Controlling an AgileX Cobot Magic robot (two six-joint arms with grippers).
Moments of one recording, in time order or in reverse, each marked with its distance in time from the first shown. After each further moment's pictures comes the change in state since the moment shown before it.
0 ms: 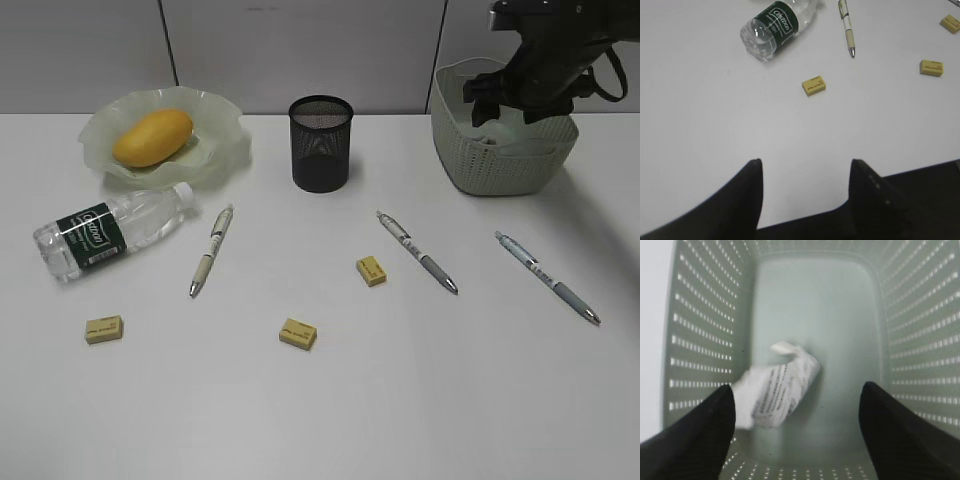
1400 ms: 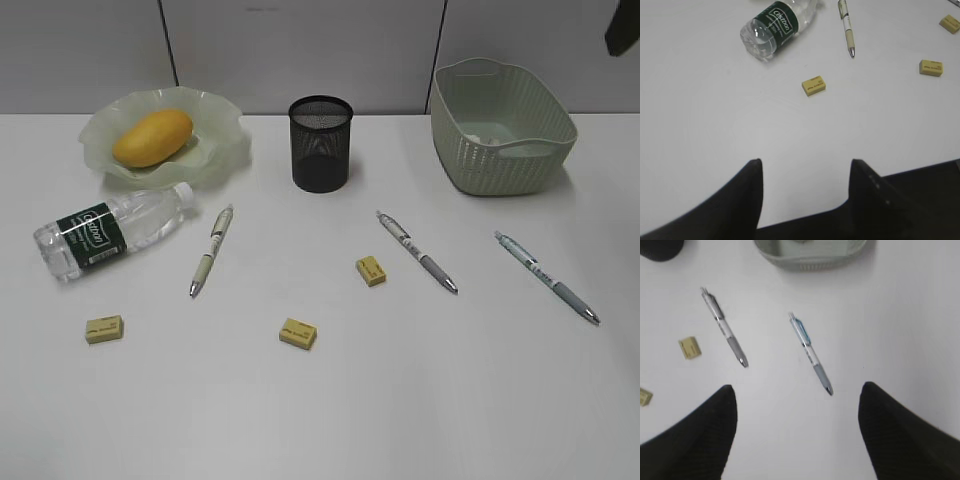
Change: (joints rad) left arm 0.000 0.000 0.000 0.001 0.000 -0.001; right arm 0.002 -0.656 0.171 0.115 0.647 -0.042
